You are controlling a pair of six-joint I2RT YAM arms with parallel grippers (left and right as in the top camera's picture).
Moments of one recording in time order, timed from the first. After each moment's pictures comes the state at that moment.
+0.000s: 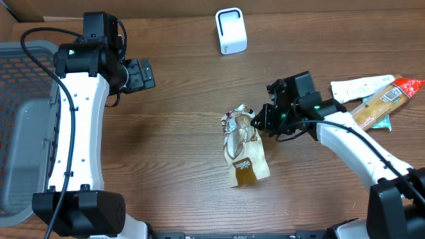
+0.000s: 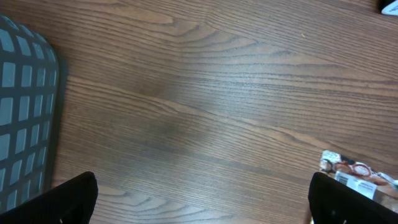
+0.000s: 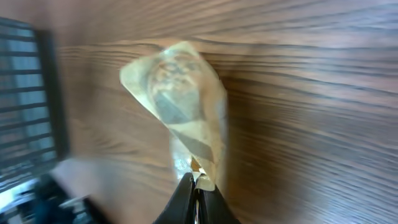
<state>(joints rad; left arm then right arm) 0.03 1.71 1.79 -1.31 -0.03 -0.26 0.35 1.61 1.03 -0.54 -0.54 0.48</state>
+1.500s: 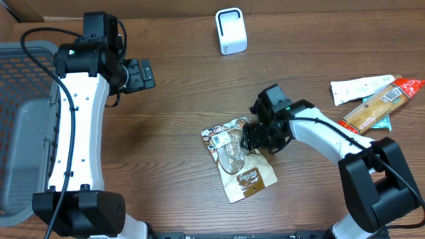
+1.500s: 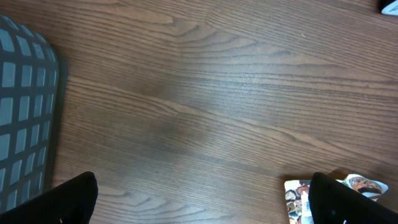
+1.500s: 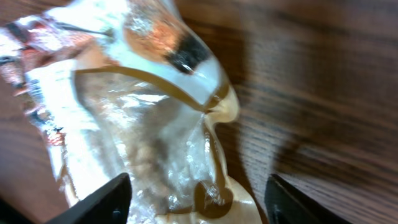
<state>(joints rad) 0.03 1.71 1.79 -1.31 -0.03 -0.26 0.45 1.80 1.07 -0.67 -0.39 0.31</state>
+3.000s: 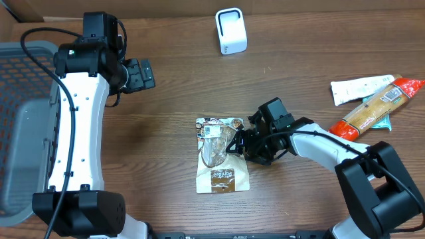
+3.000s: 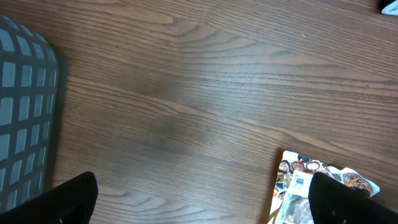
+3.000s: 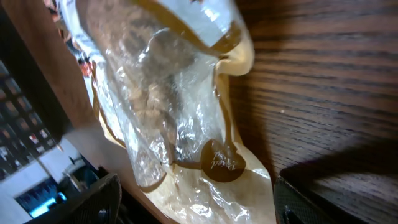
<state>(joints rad) 0.03 1.71 1.79 -1.31 -0.03 -0.26 0.49 1.77 0.86 -0.36 -0.67 0.72</state>
